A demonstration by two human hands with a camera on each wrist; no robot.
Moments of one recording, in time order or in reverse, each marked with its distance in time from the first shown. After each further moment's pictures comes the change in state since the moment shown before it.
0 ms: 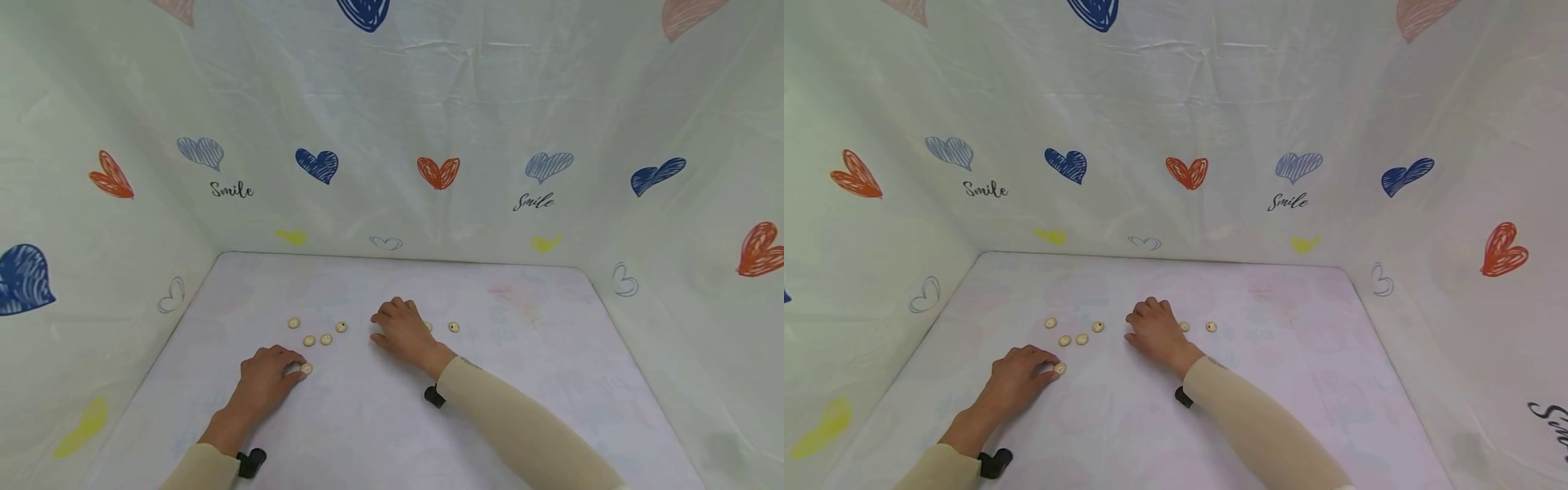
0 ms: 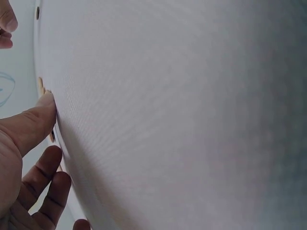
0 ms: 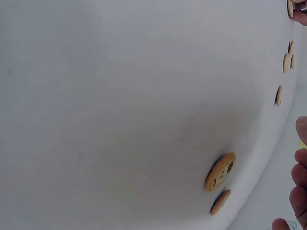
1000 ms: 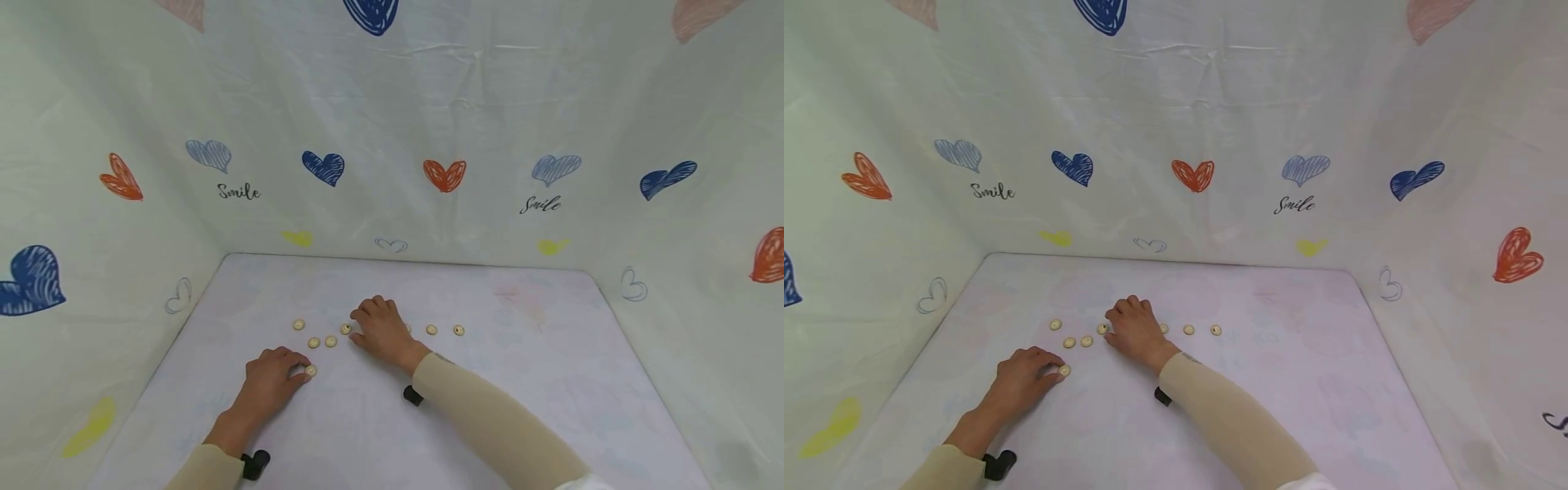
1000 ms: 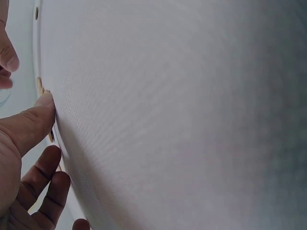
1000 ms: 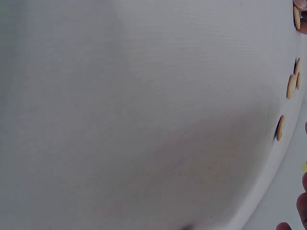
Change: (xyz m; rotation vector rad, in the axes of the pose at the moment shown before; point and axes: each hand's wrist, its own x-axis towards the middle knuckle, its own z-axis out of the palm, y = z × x) left_hand 0.002 0.000 -0.001 0.016 -0.018 -0.006; right_hand 0.036 -0.029 0.018 -0.007 -0.008 -0.010
